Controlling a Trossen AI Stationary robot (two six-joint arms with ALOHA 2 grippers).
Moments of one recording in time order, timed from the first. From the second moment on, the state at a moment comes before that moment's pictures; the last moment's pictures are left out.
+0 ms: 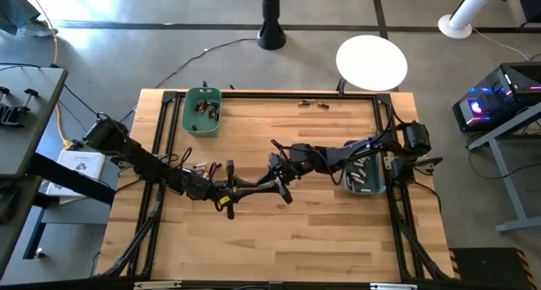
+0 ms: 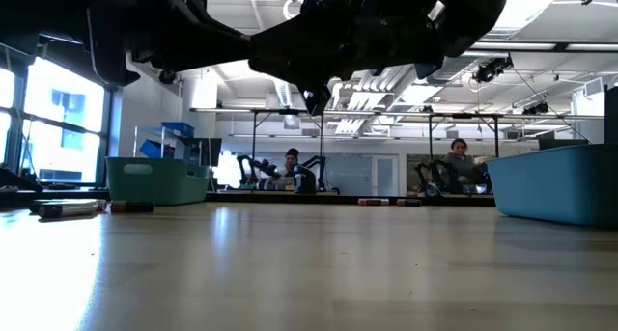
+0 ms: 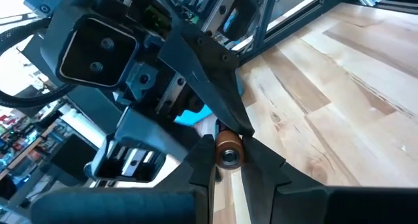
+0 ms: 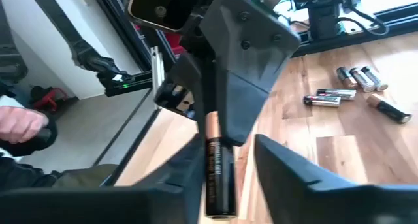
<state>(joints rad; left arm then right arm) -0.44 1.48 0.45 0.88 -0.52 0.53 0.03 1.84 0.99 0.59 -0.35 0.29</state>
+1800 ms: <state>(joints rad) 0.83 1.70 1.08 -0.83 -0.26 0.02 -0.03 1.71 0.98 0.12 -0.07 0.09</state>
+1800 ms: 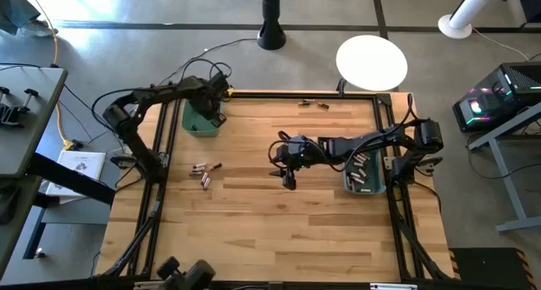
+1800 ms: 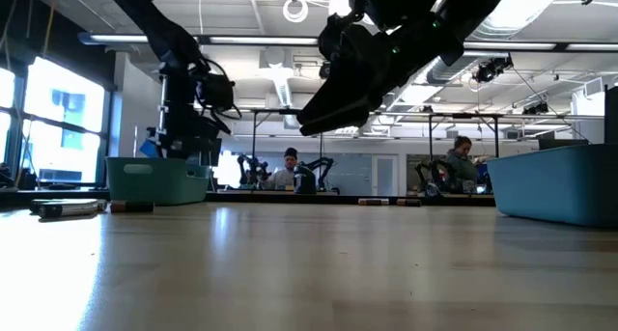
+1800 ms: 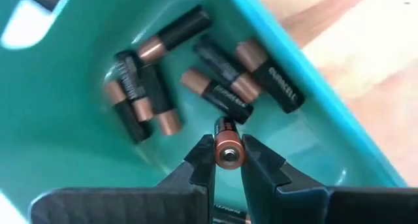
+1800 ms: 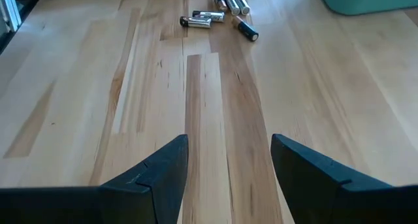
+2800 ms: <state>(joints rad) 0.81 1.44 1.21 -0.86 -0.25 -0.01 -0.03 1.72 0.98 0.13 -0.07 0.07</state>
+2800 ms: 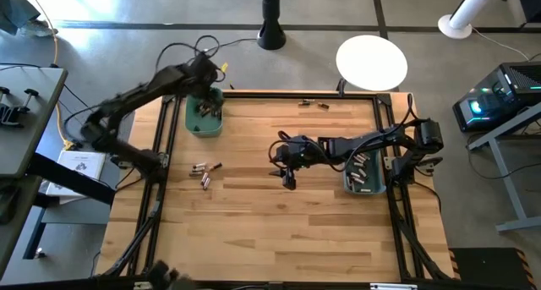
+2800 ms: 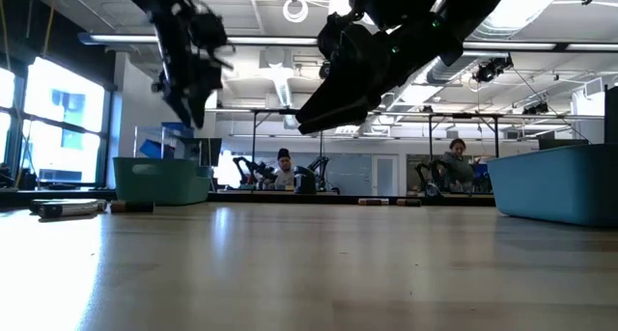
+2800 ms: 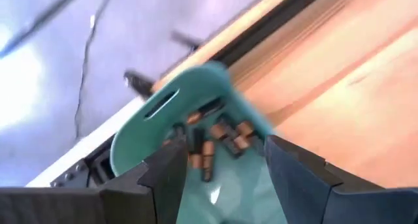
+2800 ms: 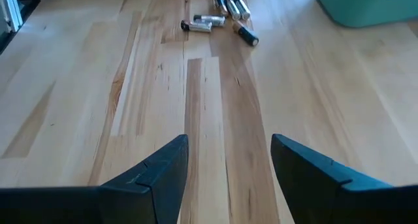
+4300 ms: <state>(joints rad) -0.45 0.83 0.56 -0.47 -0.95 -0.71 -0.15 2.64 2.00 0.16 -0.37 -0.18</state>
